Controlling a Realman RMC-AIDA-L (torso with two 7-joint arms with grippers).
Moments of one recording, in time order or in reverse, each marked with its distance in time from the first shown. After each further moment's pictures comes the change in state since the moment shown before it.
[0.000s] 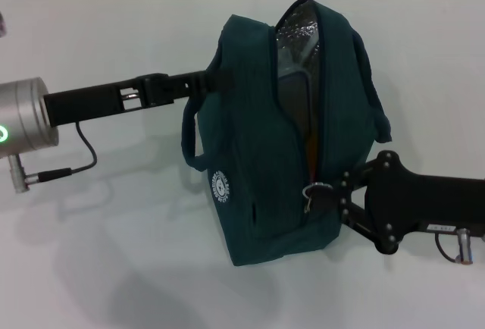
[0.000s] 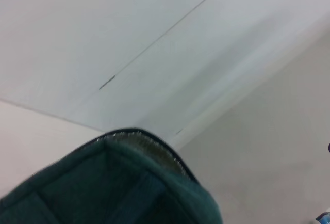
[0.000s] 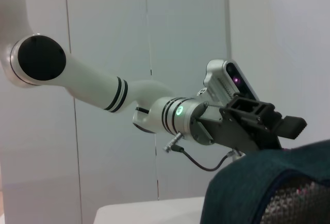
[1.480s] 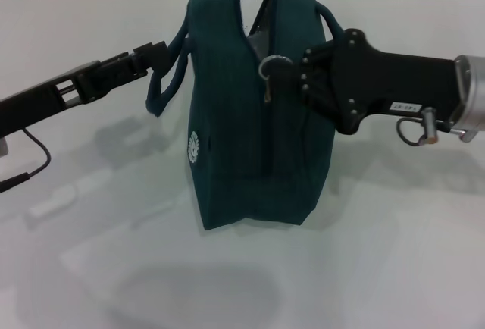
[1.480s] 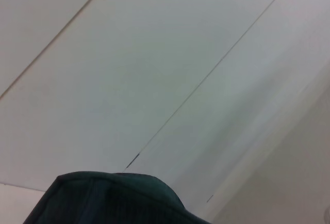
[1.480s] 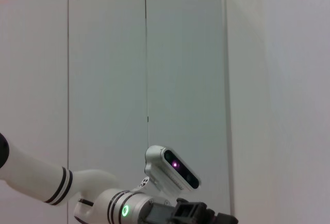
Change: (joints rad) left arm 0.110 0.002 -0.096 -0.011 -0.101 -0.001 0.206; right arm 0.206 0.011 0.108 -0.062 0.052 0.023 0.195
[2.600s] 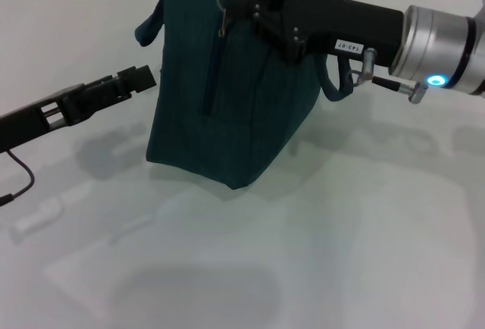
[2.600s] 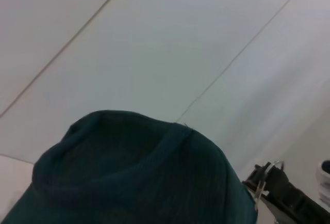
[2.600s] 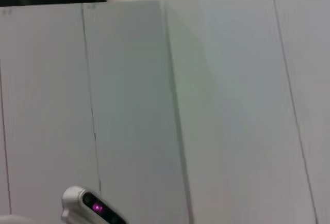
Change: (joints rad) left arm 0.044 0.017 -0.005 -0.011 0.025 0.001 0.005; right arm 0.095 0.001 -0.253 0.036 0.349 0.268 0.049
